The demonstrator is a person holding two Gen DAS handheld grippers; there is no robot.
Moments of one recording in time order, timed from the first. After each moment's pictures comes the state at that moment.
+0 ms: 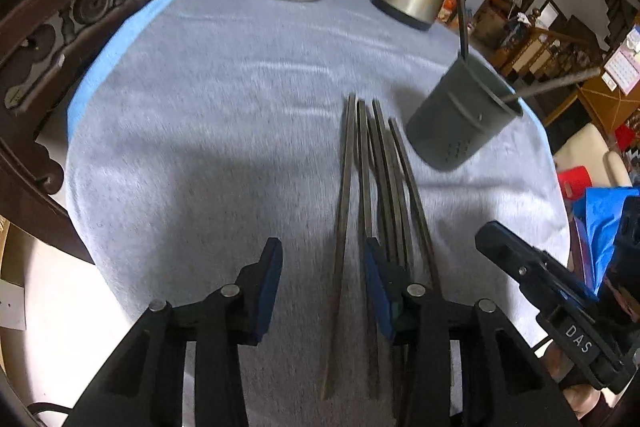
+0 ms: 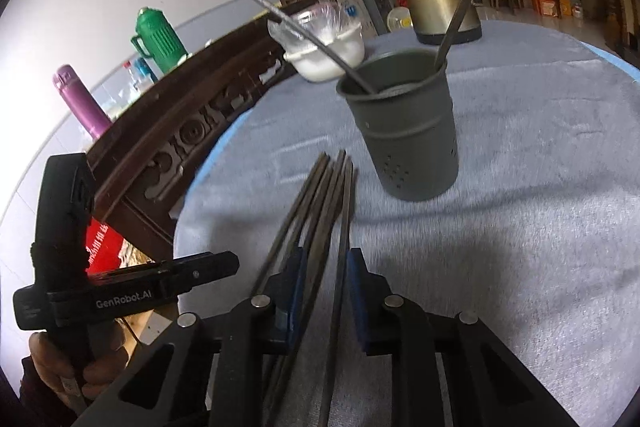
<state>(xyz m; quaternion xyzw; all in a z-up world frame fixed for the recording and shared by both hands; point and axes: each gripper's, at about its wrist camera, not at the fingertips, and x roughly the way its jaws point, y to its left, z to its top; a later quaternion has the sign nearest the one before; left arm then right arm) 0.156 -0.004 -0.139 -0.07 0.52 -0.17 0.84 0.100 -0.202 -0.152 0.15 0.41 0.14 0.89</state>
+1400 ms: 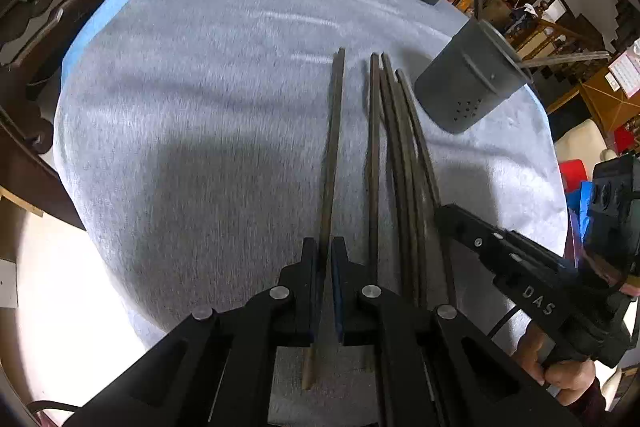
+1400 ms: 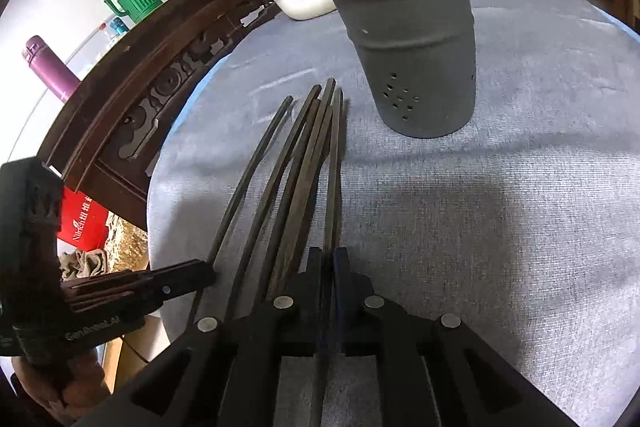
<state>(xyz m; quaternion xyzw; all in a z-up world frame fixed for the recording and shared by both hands) 0.154 0.001 -0.158 -0.08 0.56 -0.17 0.81 0.118 -0.189 -0.190 0.14 0.49 0.13 0.85</state>
